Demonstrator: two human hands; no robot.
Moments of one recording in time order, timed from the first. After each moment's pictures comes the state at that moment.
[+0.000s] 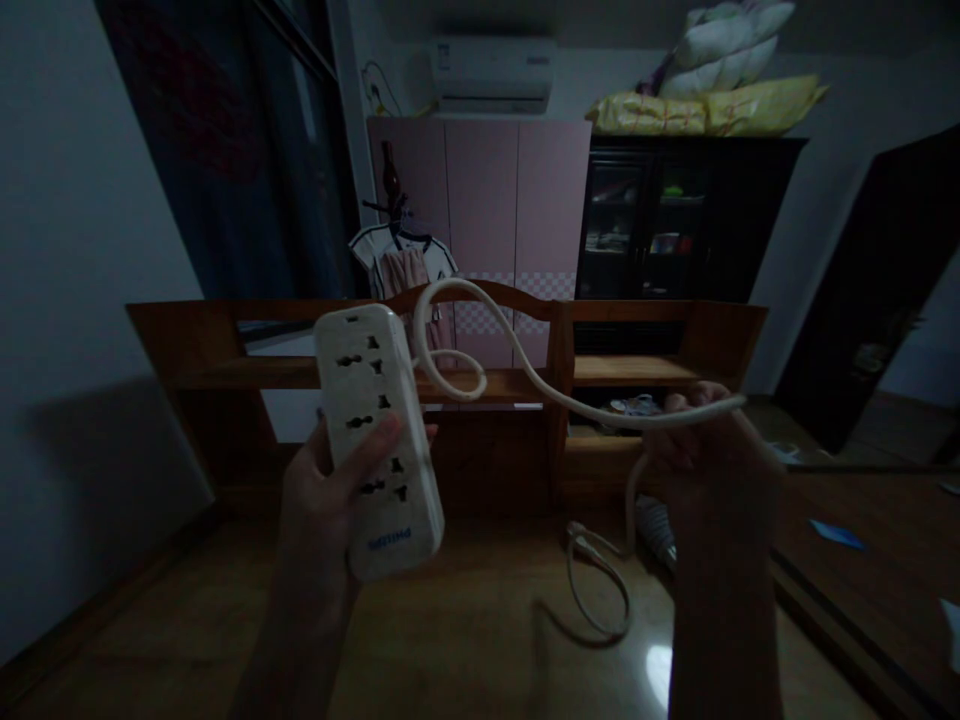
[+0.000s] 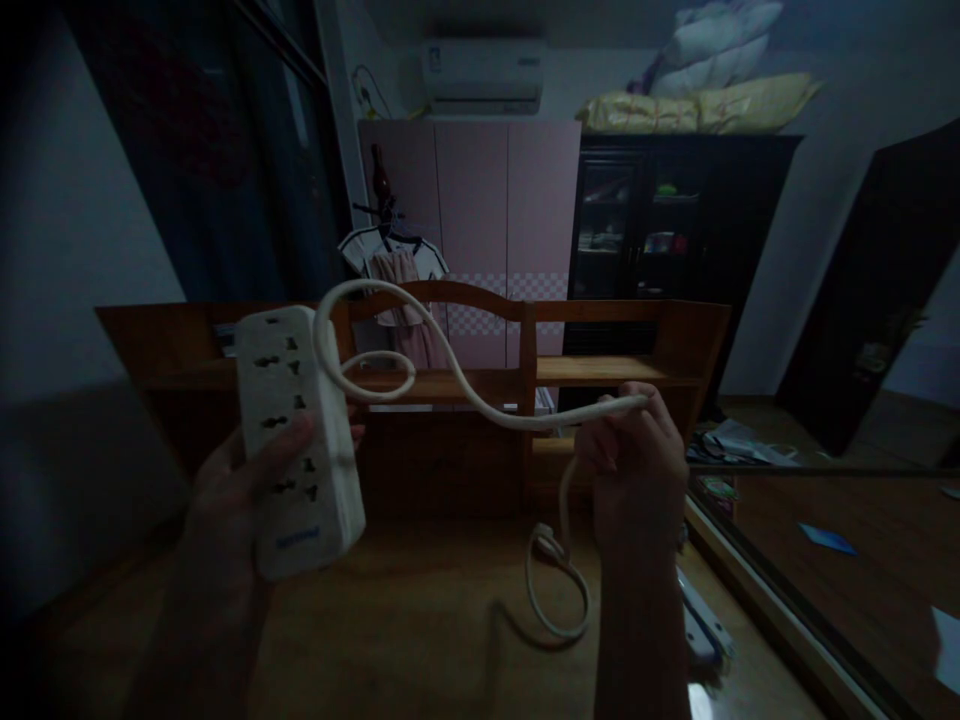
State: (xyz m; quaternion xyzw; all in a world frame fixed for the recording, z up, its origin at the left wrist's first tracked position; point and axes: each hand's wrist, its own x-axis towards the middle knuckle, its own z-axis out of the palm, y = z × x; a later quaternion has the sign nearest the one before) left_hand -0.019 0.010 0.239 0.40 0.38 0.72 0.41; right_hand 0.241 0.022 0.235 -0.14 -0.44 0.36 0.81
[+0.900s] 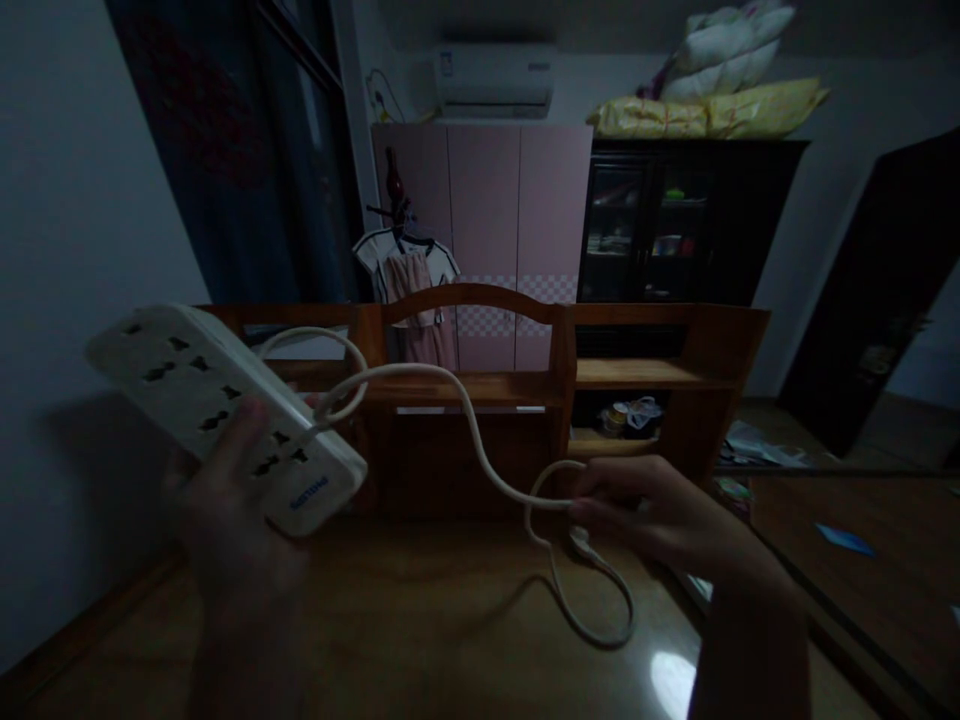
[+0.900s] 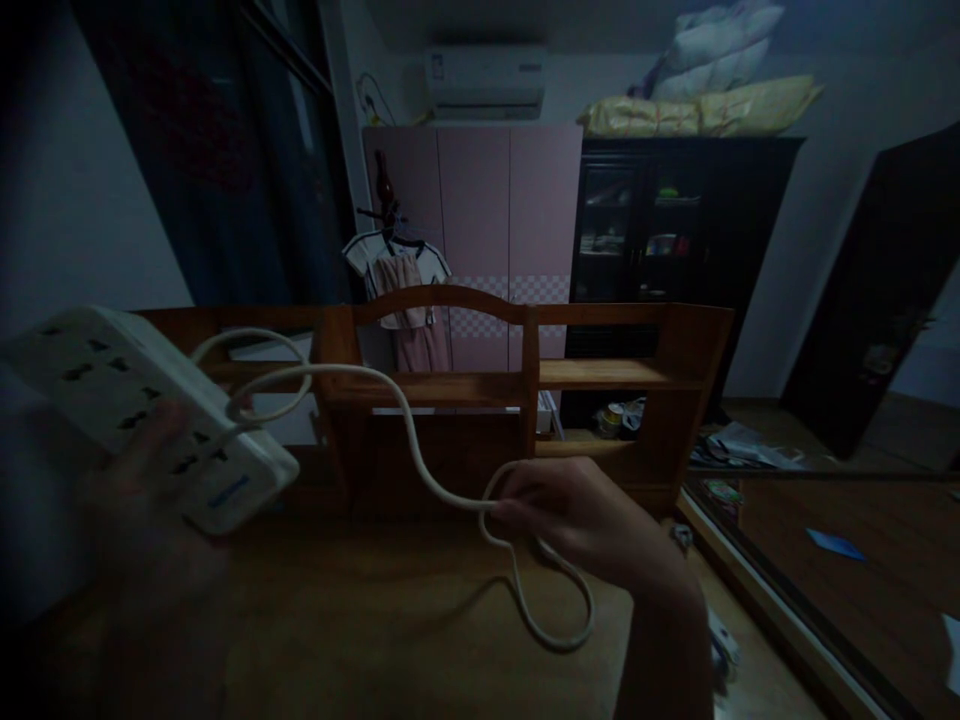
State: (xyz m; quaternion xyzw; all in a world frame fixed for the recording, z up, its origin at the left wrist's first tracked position) left_hand -0.067 0.026 0.234 0.36 0.29 0.86 0.22; right_hand 0.243 0.003 0.230 -0.39 -0.81 0.27 0.33
